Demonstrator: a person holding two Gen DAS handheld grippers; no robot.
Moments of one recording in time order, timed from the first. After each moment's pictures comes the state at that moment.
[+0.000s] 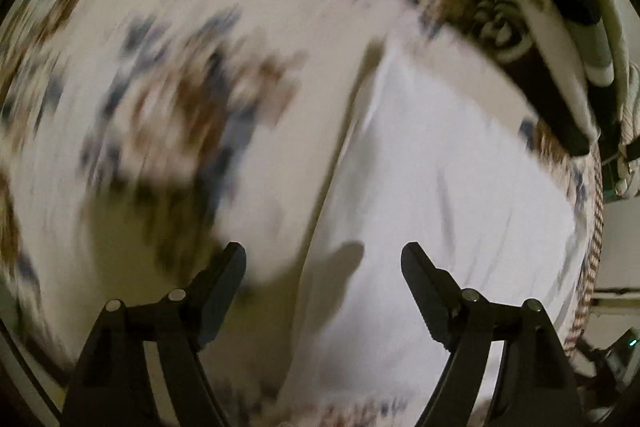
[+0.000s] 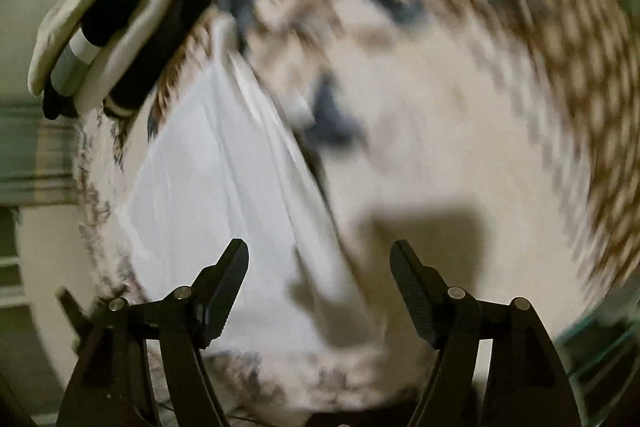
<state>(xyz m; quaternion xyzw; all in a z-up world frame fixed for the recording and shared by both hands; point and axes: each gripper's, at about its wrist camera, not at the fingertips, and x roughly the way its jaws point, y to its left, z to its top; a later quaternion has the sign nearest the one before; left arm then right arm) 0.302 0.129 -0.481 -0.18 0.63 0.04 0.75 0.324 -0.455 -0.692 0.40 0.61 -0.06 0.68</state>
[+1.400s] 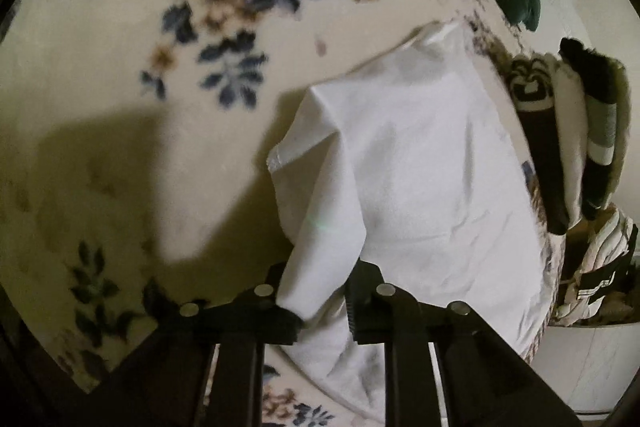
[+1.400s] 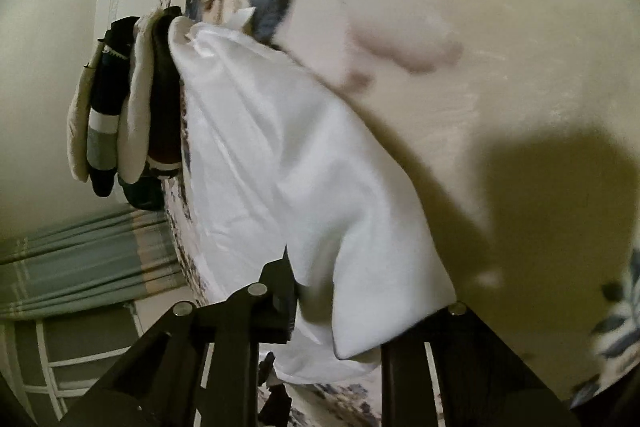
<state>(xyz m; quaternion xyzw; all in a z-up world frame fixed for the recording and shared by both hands) 0.210 0.104 -0.532 -0.39 0.52 0.12 0.75 0.273 -0.372 -0.790 0.63 0.44 -0.04 0.64</state>
